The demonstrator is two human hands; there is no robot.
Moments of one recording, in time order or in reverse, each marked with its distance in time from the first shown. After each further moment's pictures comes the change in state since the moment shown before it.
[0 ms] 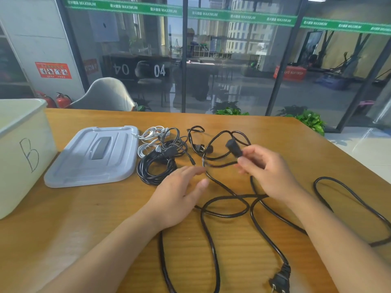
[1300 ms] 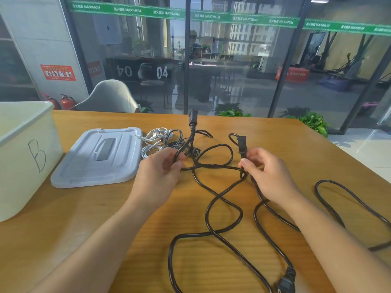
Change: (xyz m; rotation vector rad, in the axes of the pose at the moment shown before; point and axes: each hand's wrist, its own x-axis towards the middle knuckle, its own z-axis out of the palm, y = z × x) left_hand 0.007 -0.021 -0.024 -0.412 0.389 -0.175; right_hand 0.004 0.009 0.009 -0.161 0.143 0.089
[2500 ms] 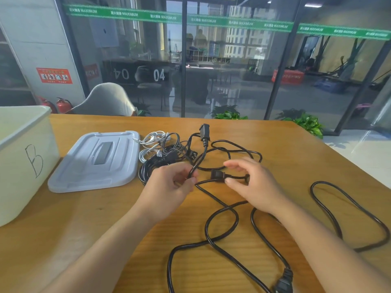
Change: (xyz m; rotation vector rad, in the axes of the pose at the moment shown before) left_hand -0.007 -0.005 0.010 0.031 -0.250 0.107; right_hand -0.011 -0.009 0.010 -0.195 -0.181 -0.086
